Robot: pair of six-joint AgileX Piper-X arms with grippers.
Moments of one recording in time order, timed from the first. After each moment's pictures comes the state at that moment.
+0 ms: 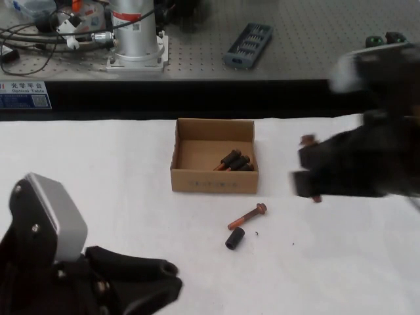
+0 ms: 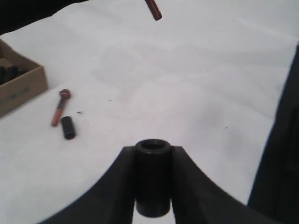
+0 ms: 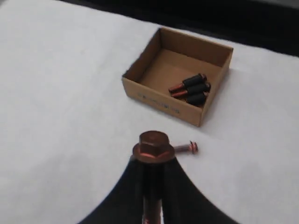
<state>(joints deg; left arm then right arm) -40.6 38.7 -22.1 3.0 18.6 1.5 44.0 42.6 -39.9 20.4 -3.7 8.5</state>
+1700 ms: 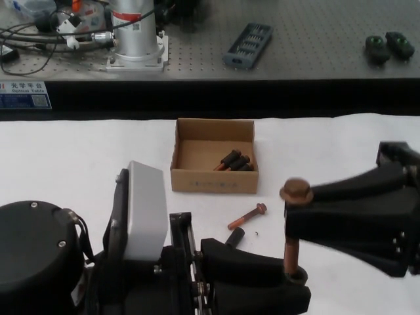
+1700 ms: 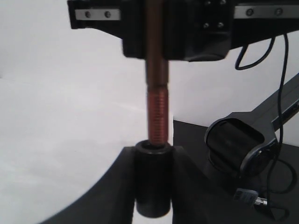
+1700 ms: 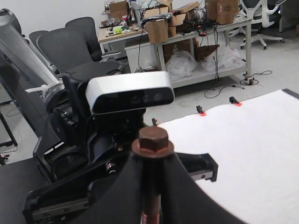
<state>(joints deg) -51.6 60.0 -21.6 -40.9 32.8 -8.8 44.1 41.3 -30.7 -1.6 -42.9 8.3</state>
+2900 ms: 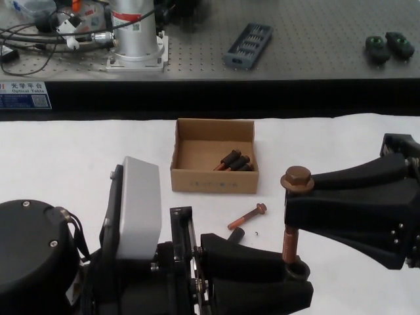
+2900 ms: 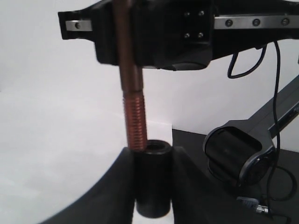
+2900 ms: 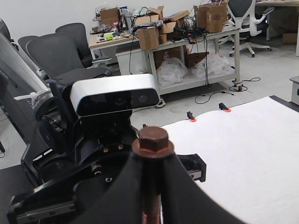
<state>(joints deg) -51.6 60.0 -21.6 -43.8 33.2 -8.7 44.1 41.3 -30.7 -0.7 -40.9 8.2</state>
